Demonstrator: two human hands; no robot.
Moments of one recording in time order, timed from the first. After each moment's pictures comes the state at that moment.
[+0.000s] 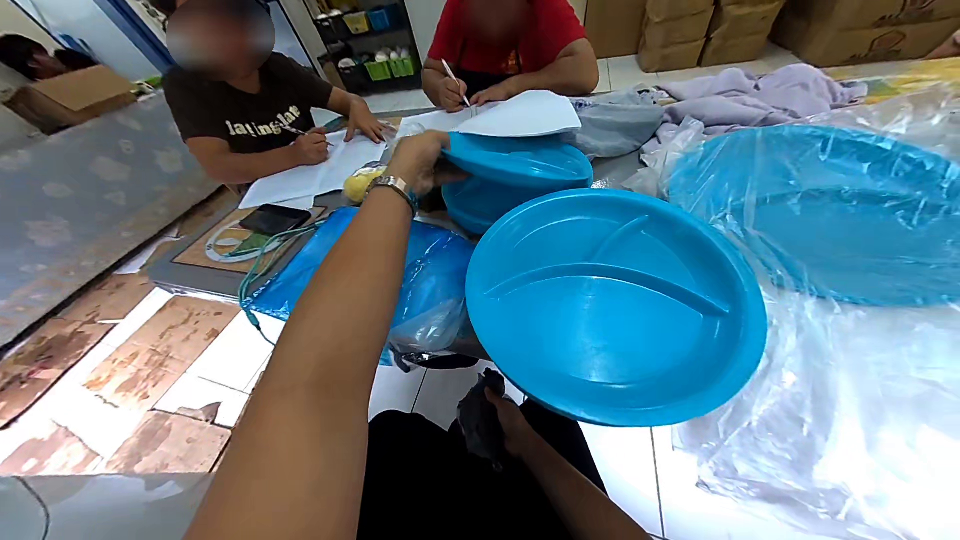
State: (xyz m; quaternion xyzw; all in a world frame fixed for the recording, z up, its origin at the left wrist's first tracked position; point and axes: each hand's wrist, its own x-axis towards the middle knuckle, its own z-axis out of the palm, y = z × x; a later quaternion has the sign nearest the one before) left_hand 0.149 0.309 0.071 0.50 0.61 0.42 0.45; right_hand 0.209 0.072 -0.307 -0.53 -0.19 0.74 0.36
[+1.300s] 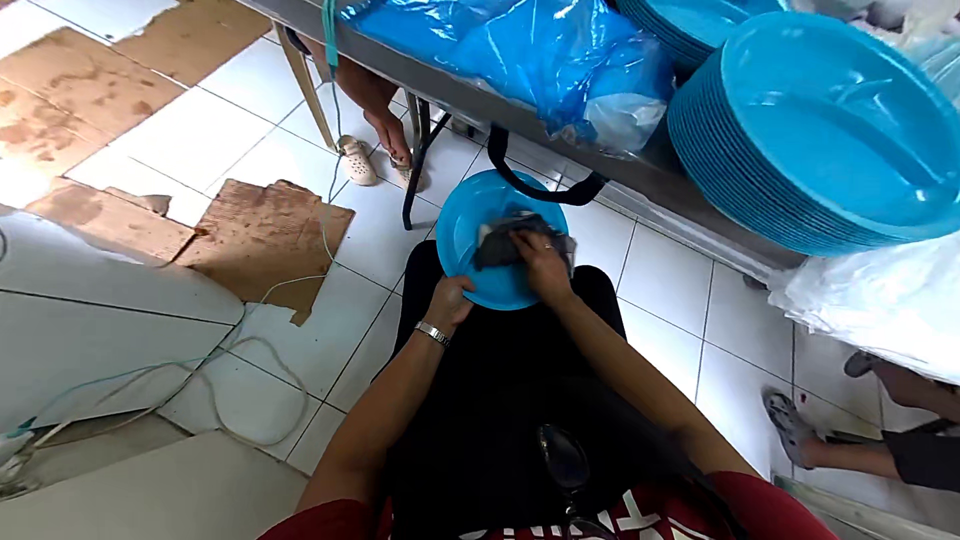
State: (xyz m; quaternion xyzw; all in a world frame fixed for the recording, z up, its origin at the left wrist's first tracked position) left_hand -0.015 -0.018 -0.268 0.08 0.46 0.58 0.67; right_hand 0.170 0.047 -0.268 -0.47 -0.85 0.07 0.22
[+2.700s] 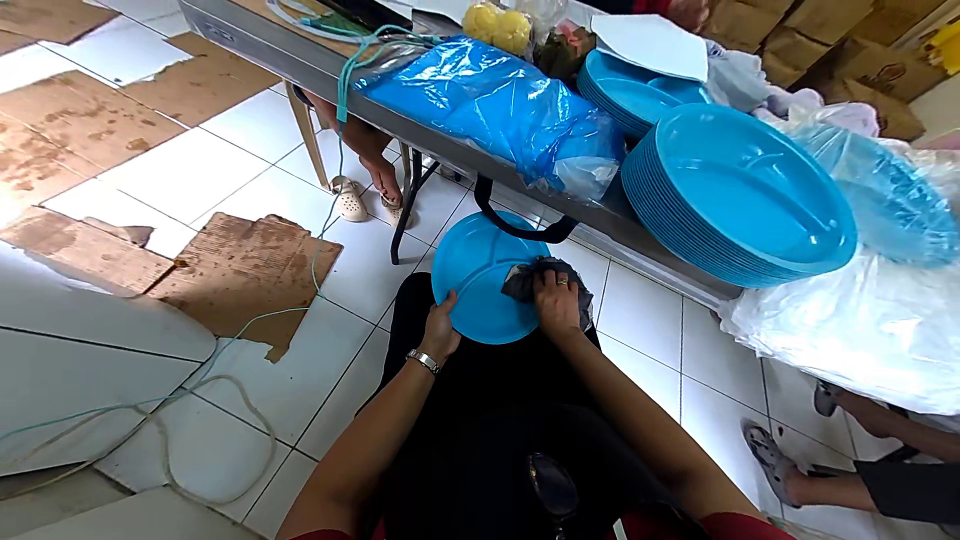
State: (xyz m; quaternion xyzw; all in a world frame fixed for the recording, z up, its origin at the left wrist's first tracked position) left_hand -0.008 -0.010 -0.271 0.09 0.42 0.61 0.66; right_hand 0.190 0.037 -0.238 -0.64 -0.77 -0.02 -0.02
